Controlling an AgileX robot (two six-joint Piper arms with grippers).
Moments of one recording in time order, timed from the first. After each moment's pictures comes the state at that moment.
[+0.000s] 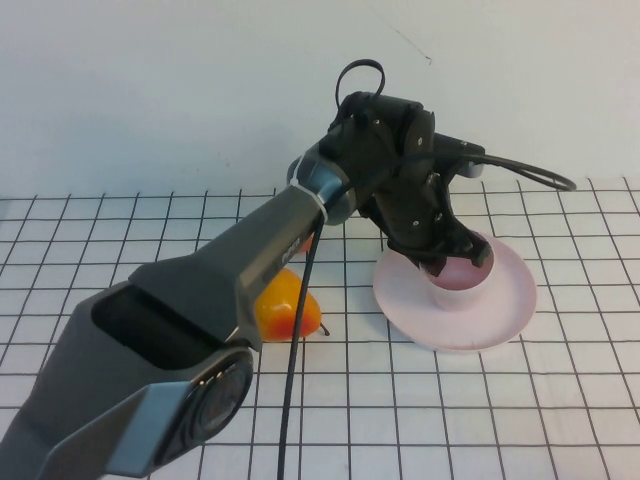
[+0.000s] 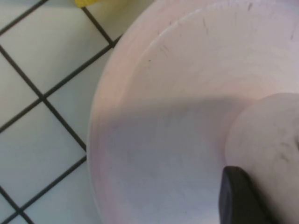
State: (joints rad) right arm -0.01 -0.02 0.03 -0.05 0.43 -0.01; left arm -0.65 2.51 -2.45 -0.16 1.19 -0.01
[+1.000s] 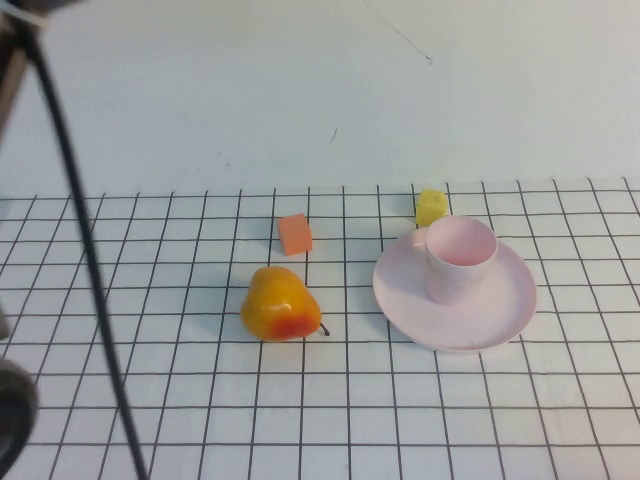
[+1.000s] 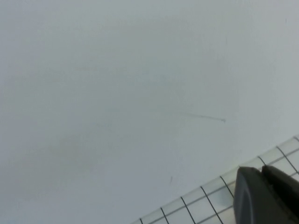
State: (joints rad) right arm -0.01 -0.02 0.03 -0.05 0.43 -0.01; left arm -0.65 2.00 -2.70 0.26 1.31 -0.12
